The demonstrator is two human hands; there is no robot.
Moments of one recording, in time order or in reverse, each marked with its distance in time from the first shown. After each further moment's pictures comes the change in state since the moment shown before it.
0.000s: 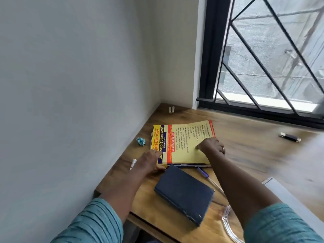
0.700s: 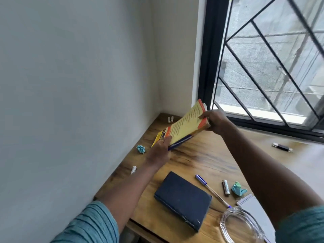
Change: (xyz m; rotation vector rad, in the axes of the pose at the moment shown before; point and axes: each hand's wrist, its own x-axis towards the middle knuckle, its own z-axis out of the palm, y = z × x) left_hand -0.001 0.043 -0.053 -0.194 0.397 0.080; right_hand -0.059 -0.045 -0.114 0.777 -0.300 -0.480
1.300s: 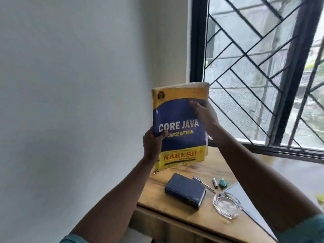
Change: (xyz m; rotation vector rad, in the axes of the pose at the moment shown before) left_hand -0.143 0.058 -0.185 -0.984 0.551 -0.116; right_hand -0.249 -0.060 0.038 -0.017 0.152 -0.650
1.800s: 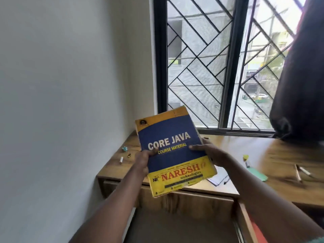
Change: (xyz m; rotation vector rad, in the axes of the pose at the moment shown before) left_hand -0.167 0.030 -0.006 -0.539 -0.343 -0.783; right_hand -0.207 0.048 -0.154 0.090 -0.324 0.360
